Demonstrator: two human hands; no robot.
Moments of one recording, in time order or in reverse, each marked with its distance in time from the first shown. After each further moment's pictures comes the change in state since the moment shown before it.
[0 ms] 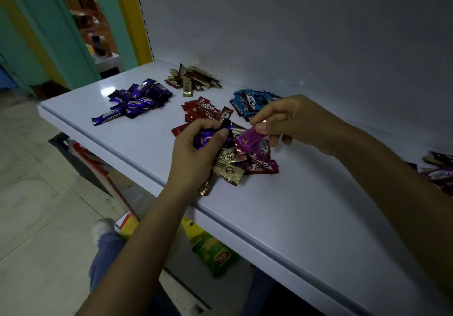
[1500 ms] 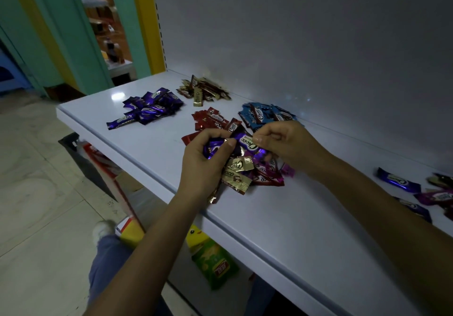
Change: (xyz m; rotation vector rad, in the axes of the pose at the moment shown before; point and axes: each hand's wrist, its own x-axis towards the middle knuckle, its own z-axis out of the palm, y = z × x) left_hand -0.002 -0.001 0.002 -0.018 0.065 0.040; right_hand 0.008 0.011 0.029 -0.029 0.108 -0.191
